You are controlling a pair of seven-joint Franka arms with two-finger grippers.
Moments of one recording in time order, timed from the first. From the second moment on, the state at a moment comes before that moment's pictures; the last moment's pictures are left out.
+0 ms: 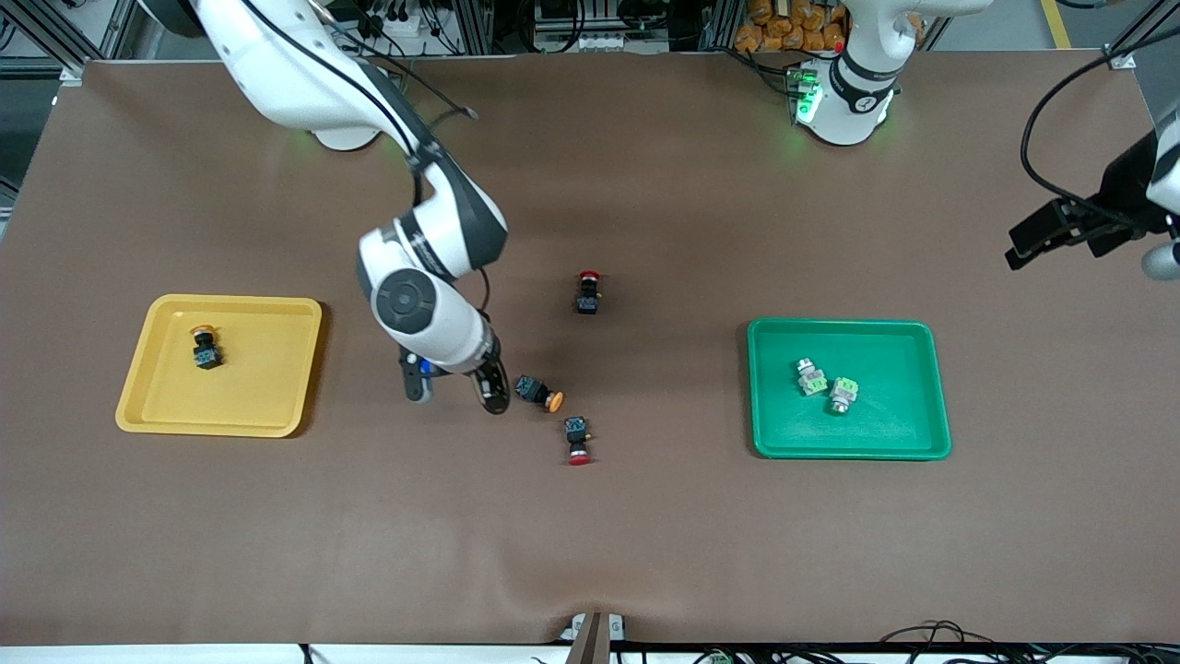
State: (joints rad) left arm -0.13 0.00 0.05 -1.51 0.00 1.59 -0.24; right arm 0.47 0.66 0.07 -1.55 0.11 2.22 1.83
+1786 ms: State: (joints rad) left arm -0.13 -0.02 0.05 -1.52 0.00 1.56 -0.24; right arm 0.51 0.73 0.05 -1.48 0.10 2.20 2.08
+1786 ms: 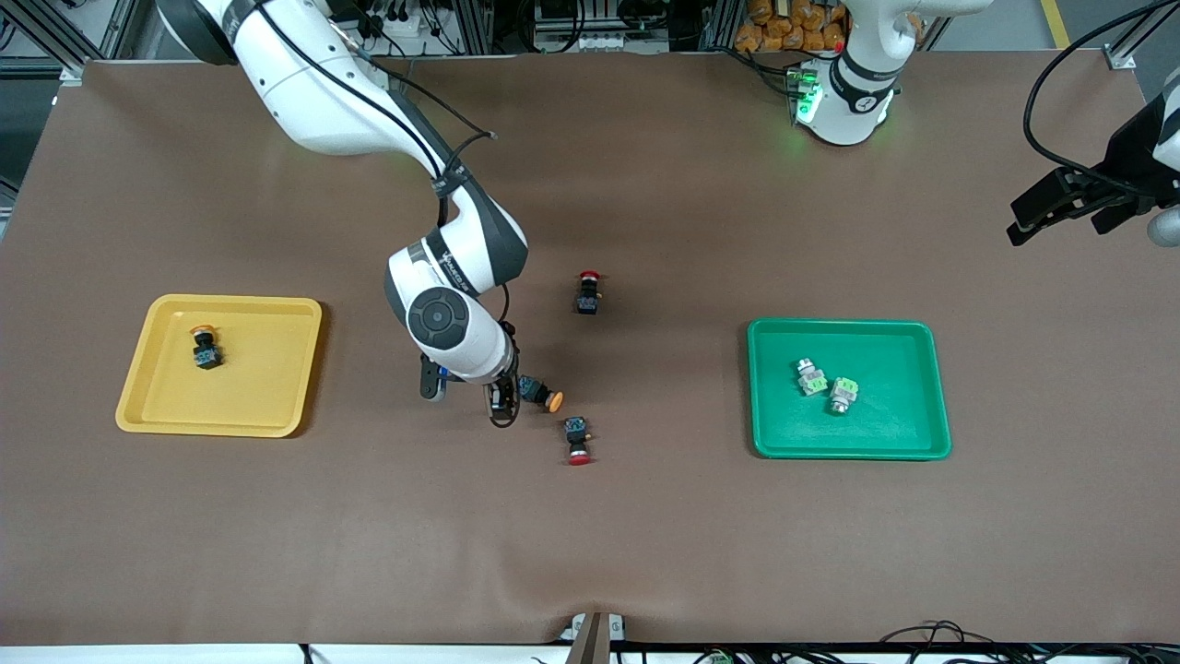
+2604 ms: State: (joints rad) left arm -0.13 -0.03 0.05 -1.52 0.00 1.55 -0.24; right arm 0.51 0.82 0.05 -1.48 0.10 2.30 2.17
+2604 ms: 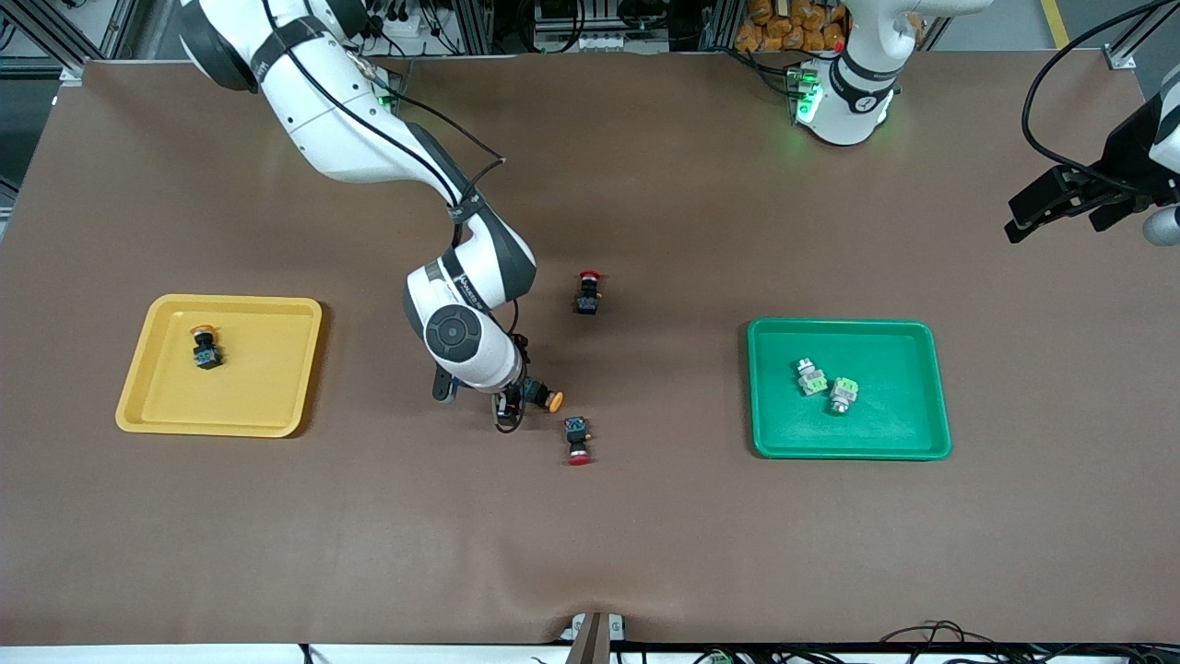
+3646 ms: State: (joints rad) left arm -0.13 -0.03 0.05 -1.52 0.00 1.54 -0.24; right arm 0.52 0.83 0.06 -1.45 0.11 2.33 2.18
